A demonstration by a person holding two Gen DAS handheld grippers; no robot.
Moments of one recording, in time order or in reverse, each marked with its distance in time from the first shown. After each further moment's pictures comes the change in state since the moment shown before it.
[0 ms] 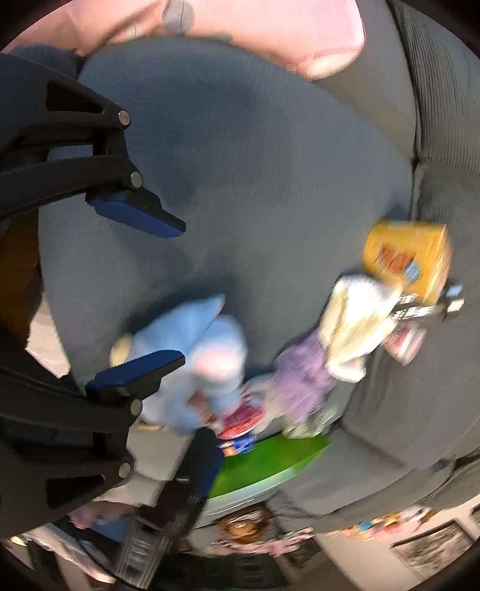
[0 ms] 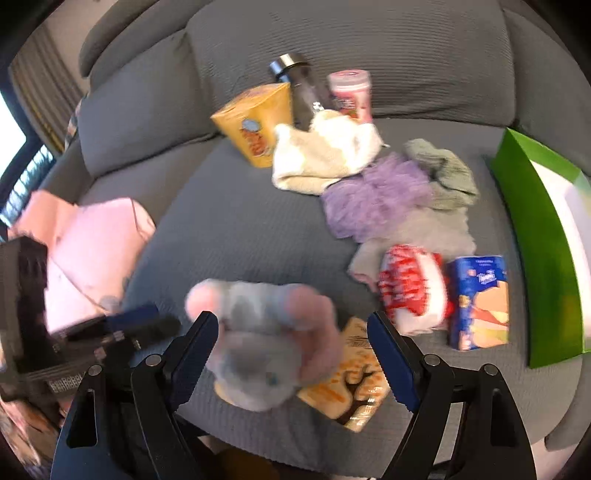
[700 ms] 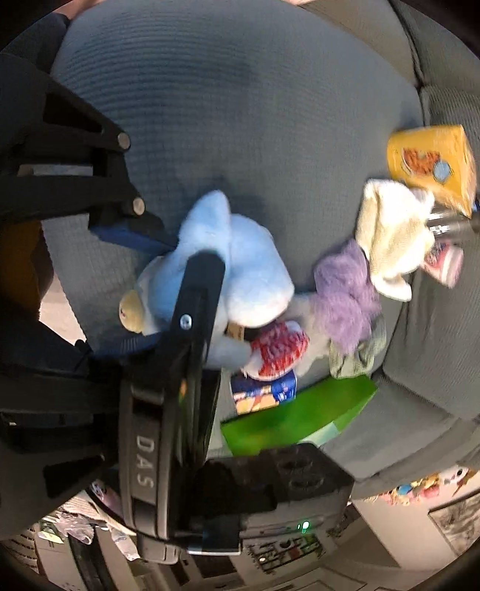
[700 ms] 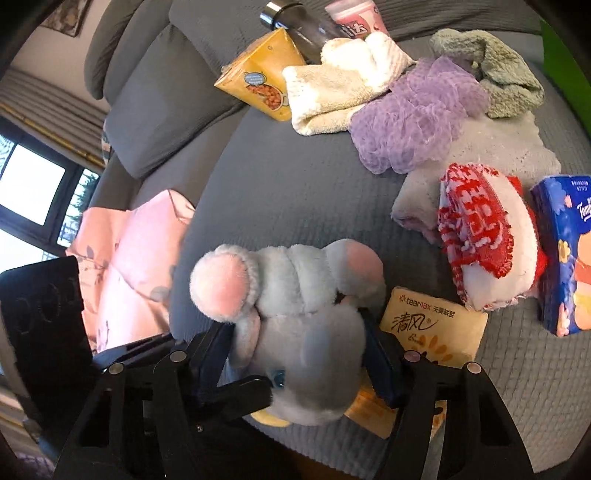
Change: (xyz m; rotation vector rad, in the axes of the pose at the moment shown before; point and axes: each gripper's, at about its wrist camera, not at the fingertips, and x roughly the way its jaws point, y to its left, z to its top) left arm 0.030 -0.056 -0.001 0.090 0.080 -0.117; right arm 0.070 -0.019 -0.002 0.096 0.139 0.330
